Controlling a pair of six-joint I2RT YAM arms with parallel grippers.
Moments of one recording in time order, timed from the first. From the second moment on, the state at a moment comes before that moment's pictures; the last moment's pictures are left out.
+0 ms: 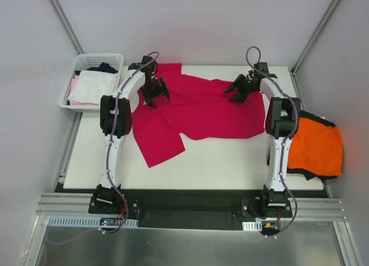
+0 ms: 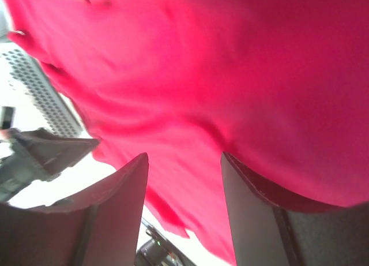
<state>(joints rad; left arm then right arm) -0.21 2.46 2.23 -1.06 0.29 -0.61 0.02 2.45 2.04 -0.63 -0.65 0.71</state>
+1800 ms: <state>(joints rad) -0.43 1.95 1.38 -0.87 0.12 -0.51 0.03 1.84 1.40 -1.02 -0.35 0.47</state>
